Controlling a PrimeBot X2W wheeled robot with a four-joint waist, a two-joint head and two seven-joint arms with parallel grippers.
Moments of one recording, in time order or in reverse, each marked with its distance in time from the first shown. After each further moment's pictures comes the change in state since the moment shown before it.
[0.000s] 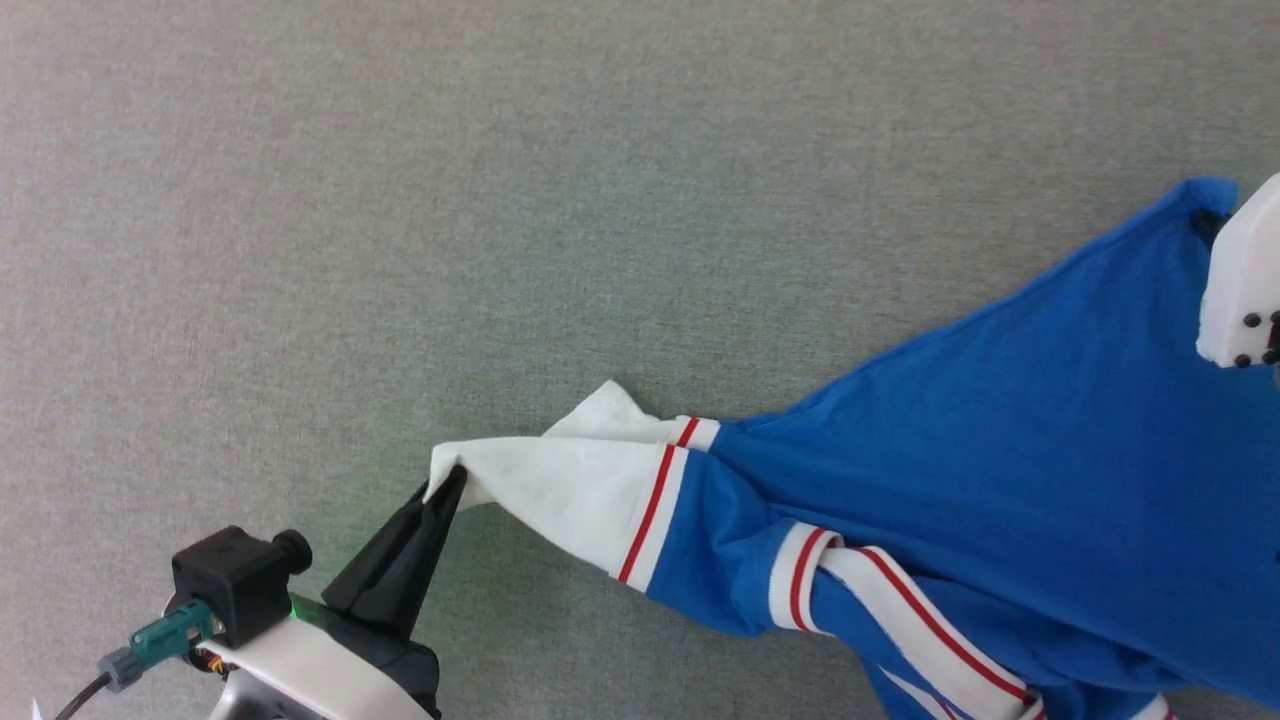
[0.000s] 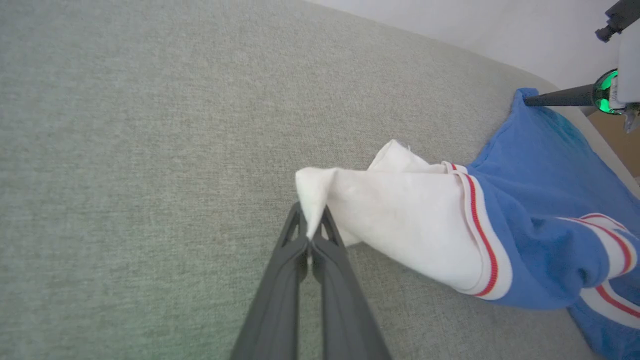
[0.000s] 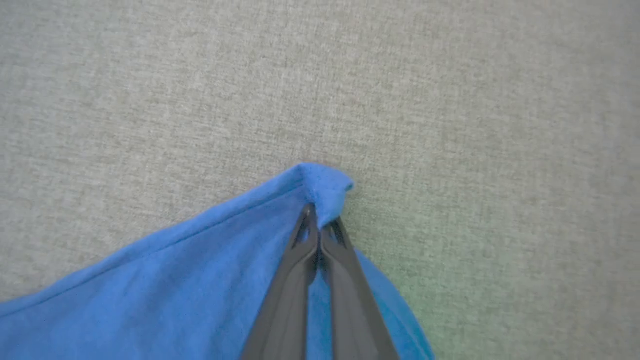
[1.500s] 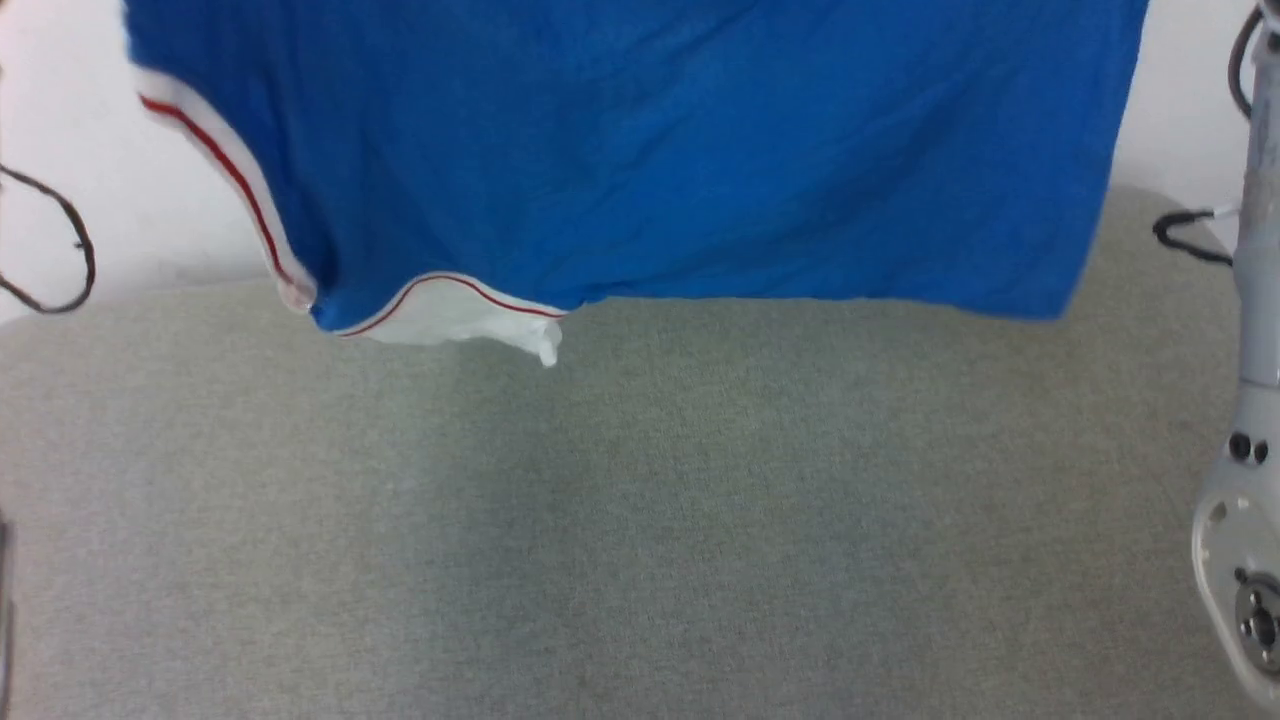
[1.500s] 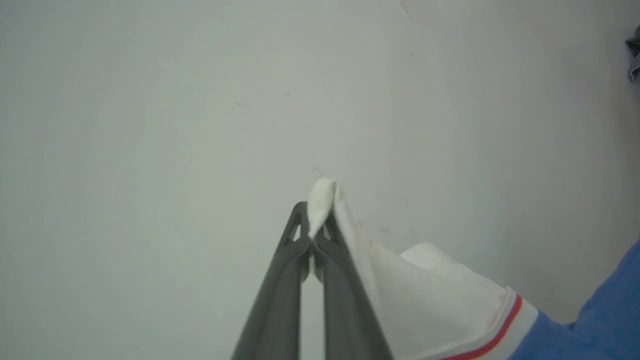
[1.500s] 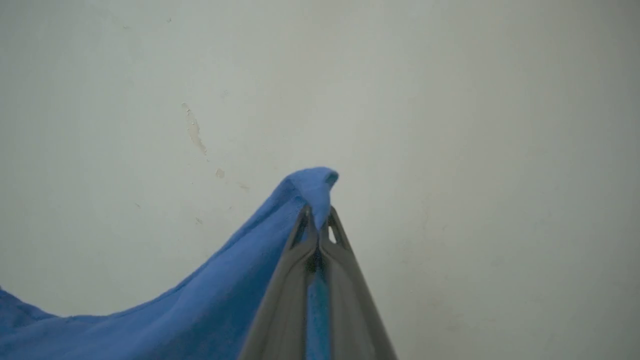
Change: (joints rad) left arm -1.361 0.017 -0.039 0.738 0.195 -0.105 0.080; right arm -0.656 0.220 0.024 0.459 0.011 0.000 -0.666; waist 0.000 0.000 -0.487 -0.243
